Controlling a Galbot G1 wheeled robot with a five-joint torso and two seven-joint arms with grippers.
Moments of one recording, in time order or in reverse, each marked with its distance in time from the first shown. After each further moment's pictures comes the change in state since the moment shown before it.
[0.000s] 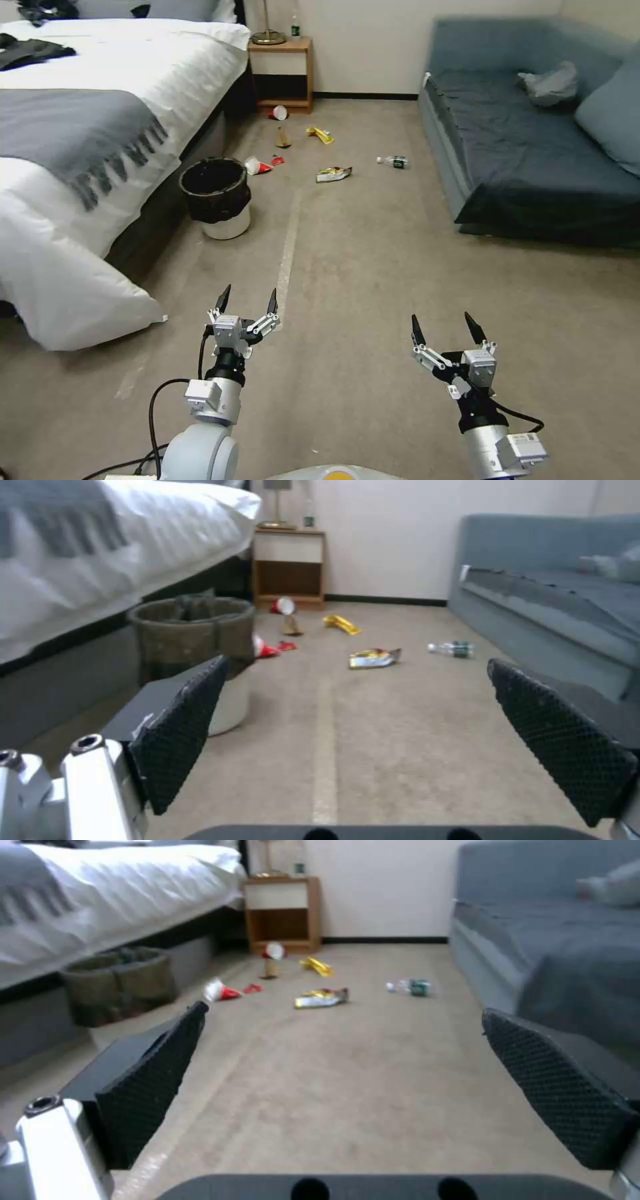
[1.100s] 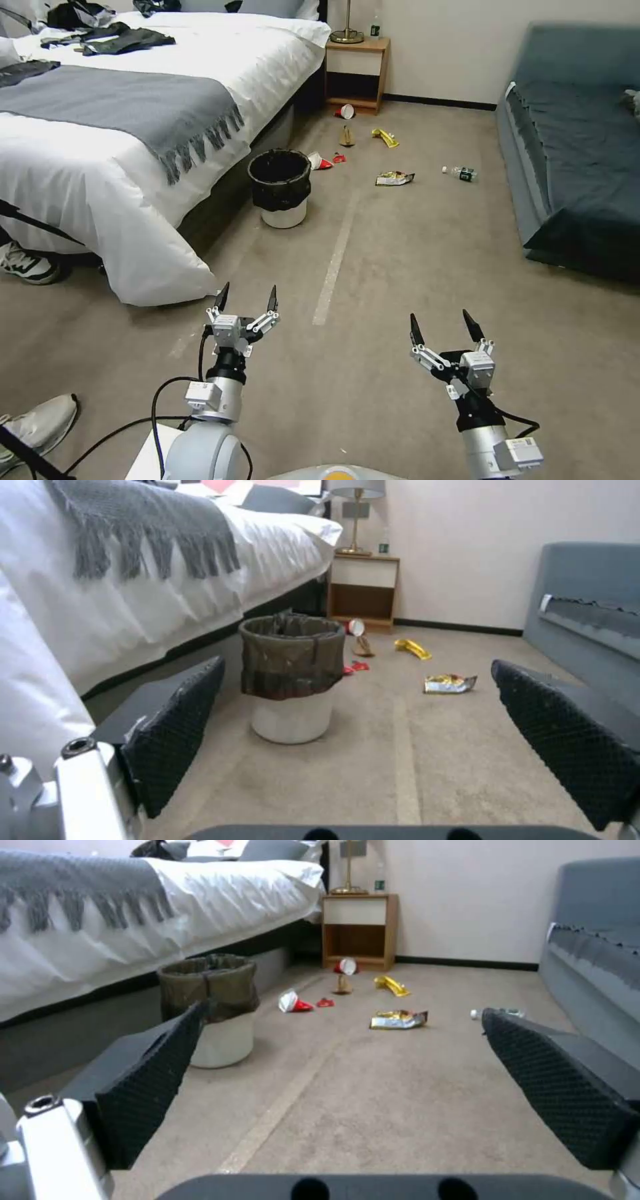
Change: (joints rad) left arm -0.013 -0.002 0.006 0.023 -0.009 -0.067 -0.002; right arm 0.022 0.000 0.014 -0.042 -0.013 0.066 -0.026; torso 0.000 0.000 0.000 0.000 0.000
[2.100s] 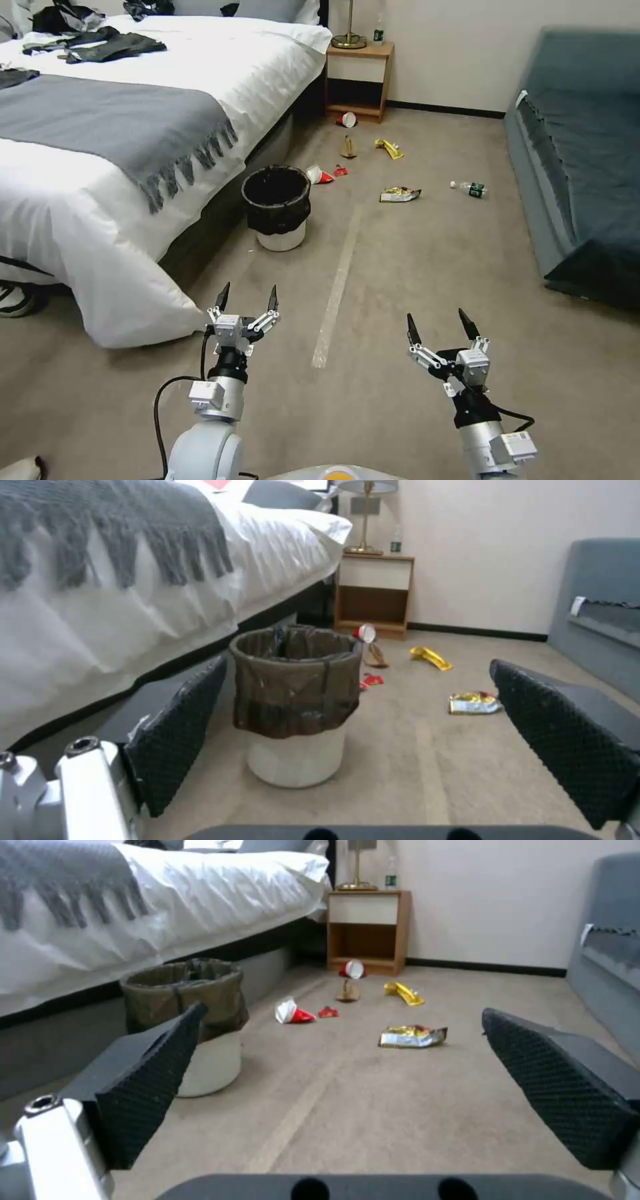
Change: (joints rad) left arm -0.011 -0.005 0.003 0.013 0.016 0.001 -0.018; right arm 0.024 0.000 0.001 -0.027 -0.006 -0.006 -0.024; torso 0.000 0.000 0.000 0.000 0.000
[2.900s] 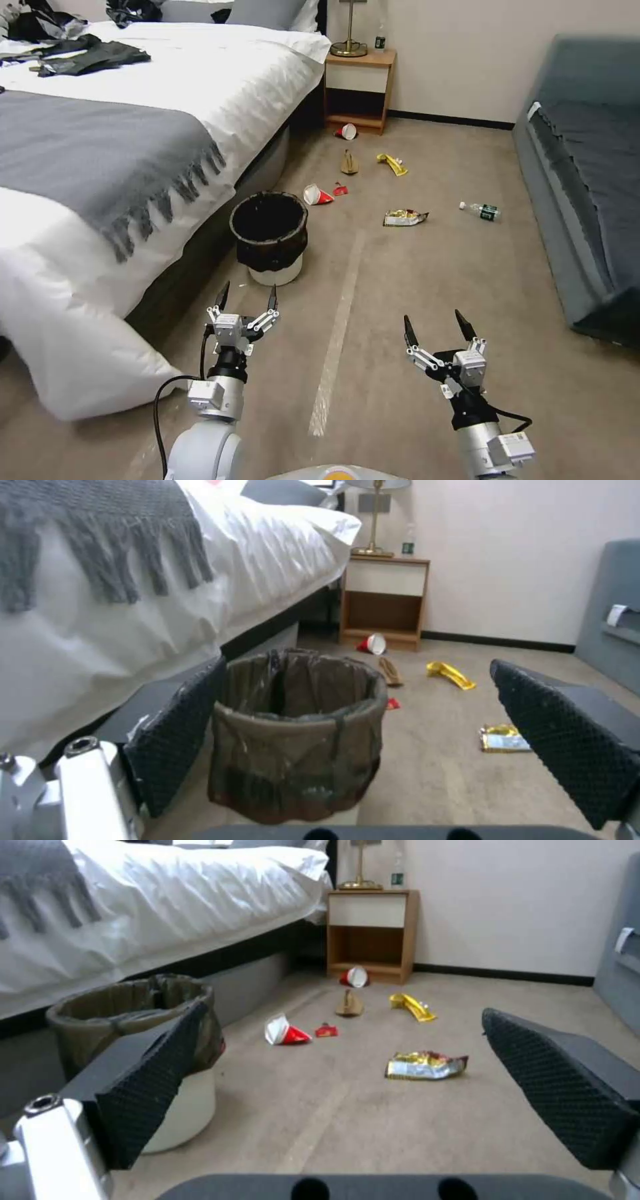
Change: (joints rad) left arm 0.007 -0.001 -0.001 -0.010 0.000 0.004 -0.011; right arm -0.006 0.000 -0.009 0.006 -0.003 -0.005 -0.004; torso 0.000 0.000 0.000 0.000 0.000
